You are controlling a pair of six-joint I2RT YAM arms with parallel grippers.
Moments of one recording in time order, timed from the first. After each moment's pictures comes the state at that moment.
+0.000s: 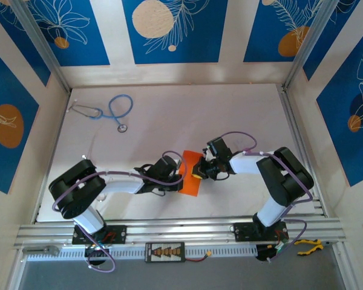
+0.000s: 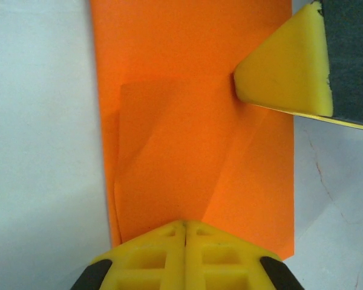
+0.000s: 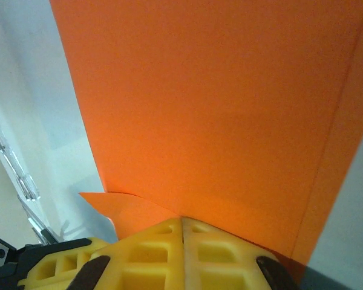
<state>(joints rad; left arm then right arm) -0.93 1.62 0.66 0.04 0.18 -0.78 0.52 1.65 0.66 -0.08 -0.54 0.90</state>
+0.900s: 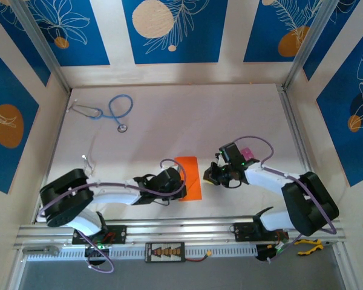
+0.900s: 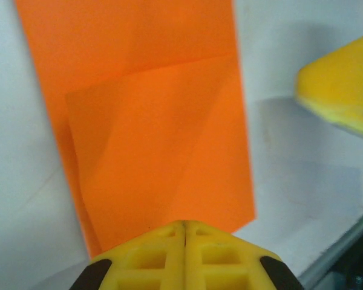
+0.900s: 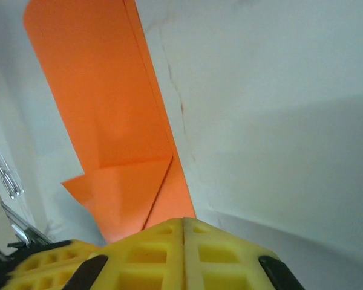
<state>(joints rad) -1.09 1.48 0.62 0.04 0.02 -1.09 0.50 1.33 0.53 -0.27 -0.47 0.88</state>
